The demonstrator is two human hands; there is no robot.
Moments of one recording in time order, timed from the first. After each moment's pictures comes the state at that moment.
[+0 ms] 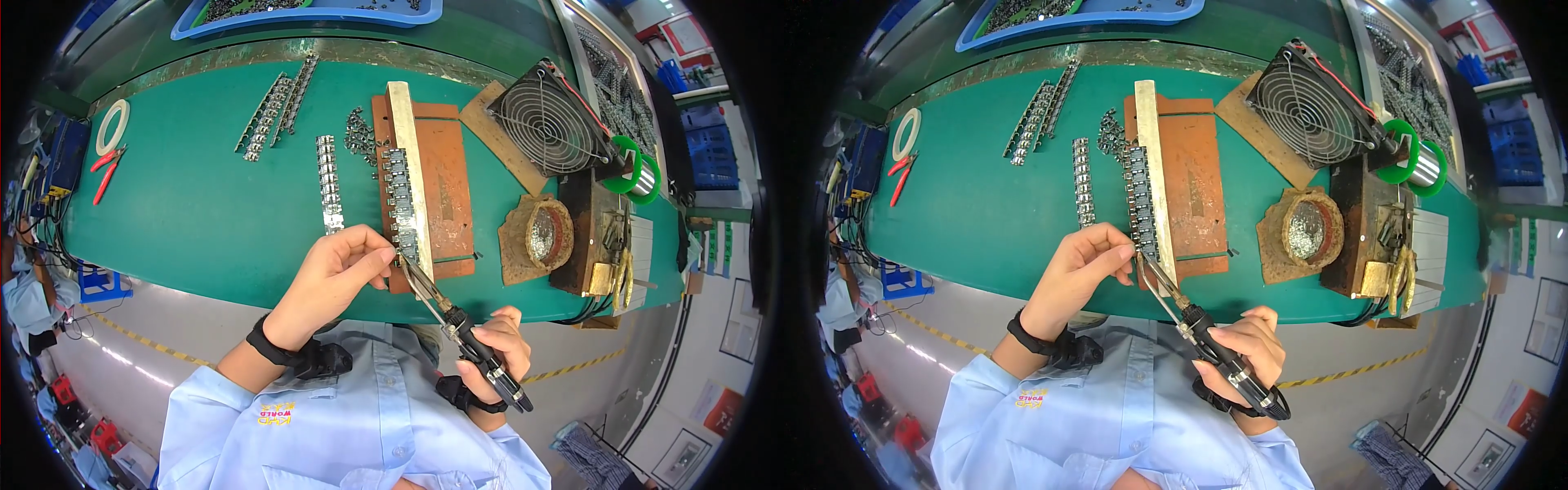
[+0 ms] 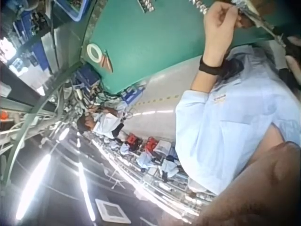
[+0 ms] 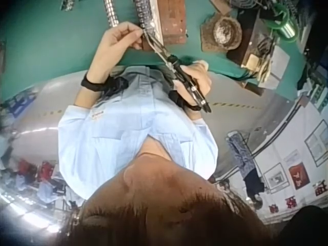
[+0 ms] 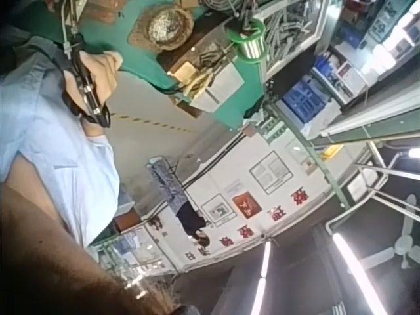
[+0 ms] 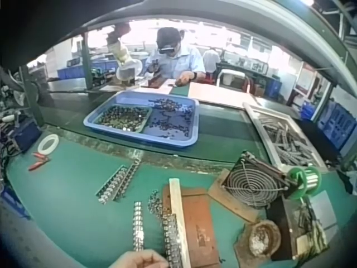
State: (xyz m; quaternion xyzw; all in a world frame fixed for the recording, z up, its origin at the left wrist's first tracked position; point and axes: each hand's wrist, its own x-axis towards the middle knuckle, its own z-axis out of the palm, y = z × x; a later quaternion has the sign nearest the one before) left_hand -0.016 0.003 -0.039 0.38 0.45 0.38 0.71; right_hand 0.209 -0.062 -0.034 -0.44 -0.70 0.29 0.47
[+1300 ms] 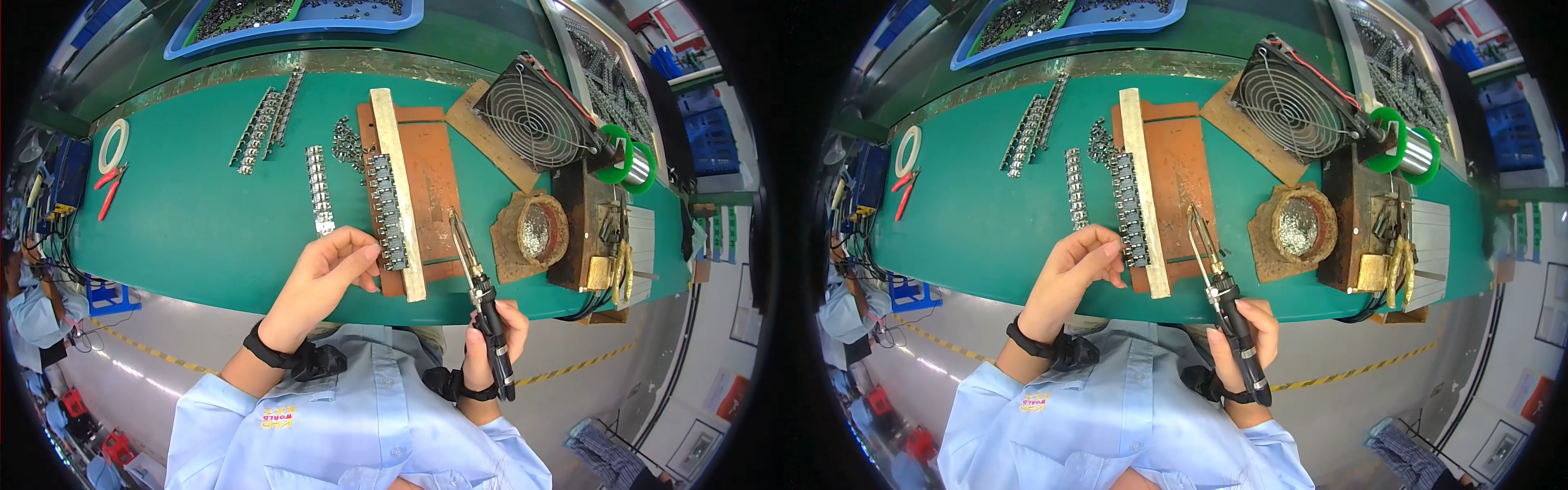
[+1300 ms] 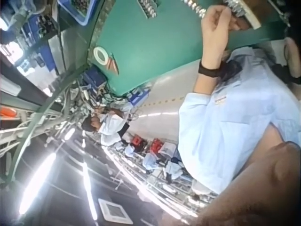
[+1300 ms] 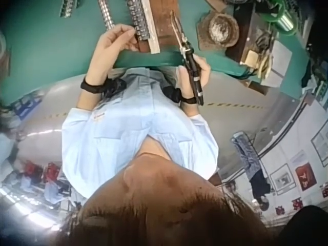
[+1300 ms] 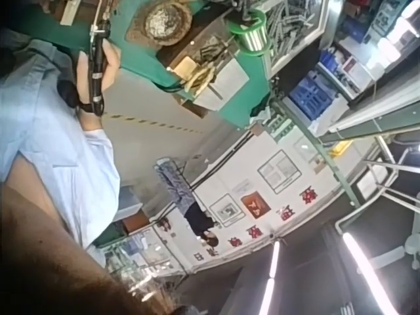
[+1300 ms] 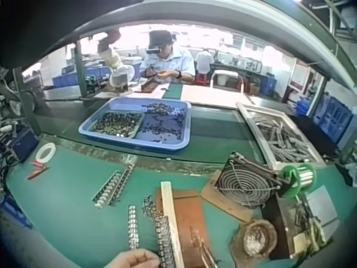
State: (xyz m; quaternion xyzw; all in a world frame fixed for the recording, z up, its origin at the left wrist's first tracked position) left_hand 0.003 0.008 -0.022 0.35 0.47 0.38 0.72; right_hand 0.212 -0.068 -0.048 -0.53 -0.52 0.34 0.58
